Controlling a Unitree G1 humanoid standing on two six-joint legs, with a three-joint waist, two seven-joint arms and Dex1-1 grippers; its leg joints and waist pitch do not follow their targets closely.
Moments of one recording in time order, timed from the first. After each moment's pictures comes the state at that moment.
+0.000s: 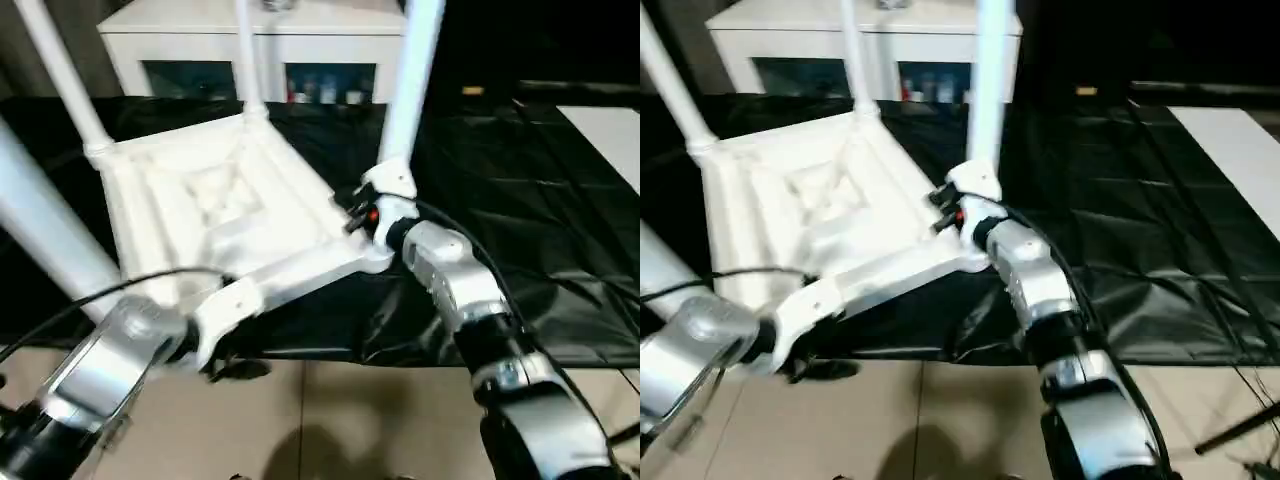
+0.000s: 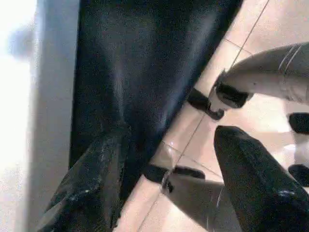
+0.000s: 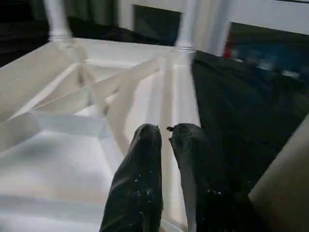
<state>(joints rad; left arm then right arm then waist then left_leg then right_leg) -0.28 0.69 -0.36 -0.21 -0.02 0.88 -0.98 -0.76 -0.08 0.05 0.68 0.07 0.14 0.37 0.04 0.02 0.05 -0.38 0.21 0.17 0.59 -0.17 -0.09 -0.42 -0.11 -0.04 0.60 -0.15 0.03</state>
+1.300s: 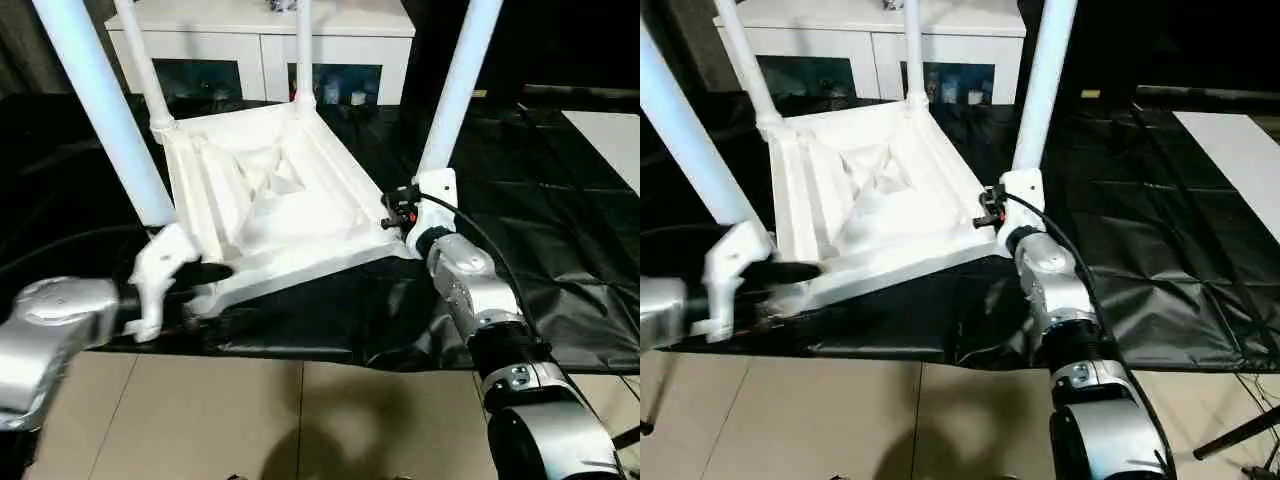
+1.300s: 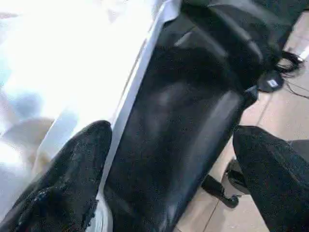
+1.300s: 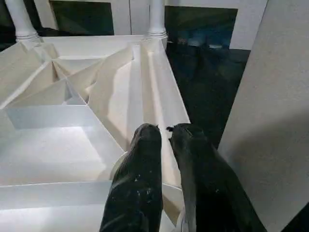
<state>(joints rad) -0.18 0.71 0.05 -0.21 -0.30 0.67 -1.01 -0.71 -0.10 -0.05 0.73 0.09 0.08 0.21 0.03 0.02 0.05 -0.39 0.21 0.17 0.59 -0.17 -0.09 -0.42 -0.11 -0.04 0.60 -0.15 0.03</state>
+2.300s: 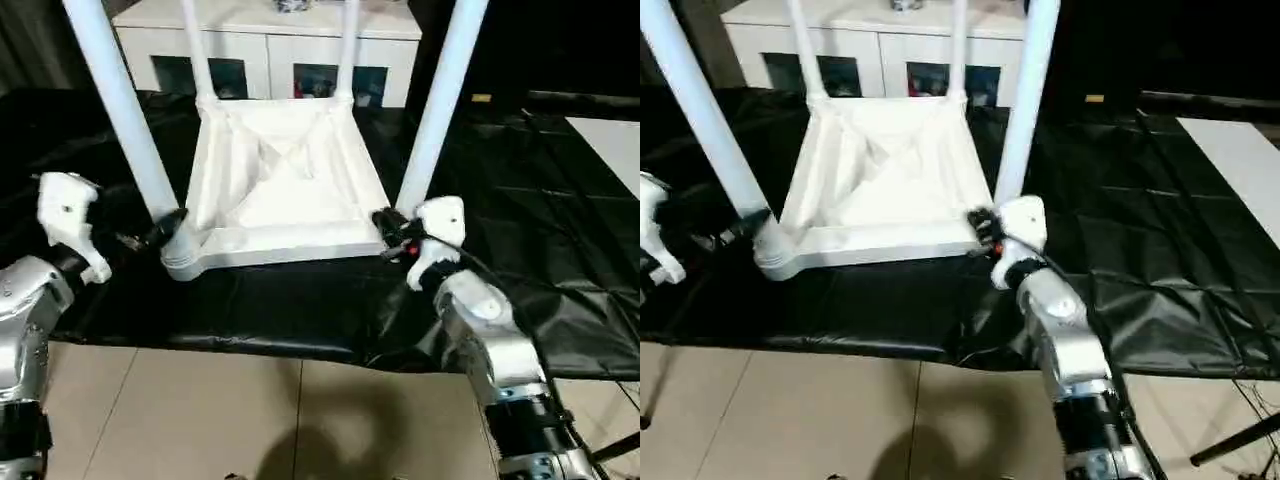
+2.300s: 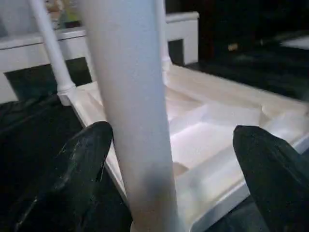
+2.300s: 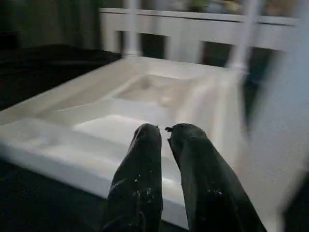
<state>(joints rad) -0.29 0.54 0.31 0.12 -0.33 0.26 -0.66 -0.35 -0.12 0.09 0.17 0.12 0.13 0.39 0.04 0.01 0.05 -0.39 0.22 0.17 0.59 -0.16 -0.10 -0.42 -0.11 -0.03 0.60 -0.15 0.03</state>
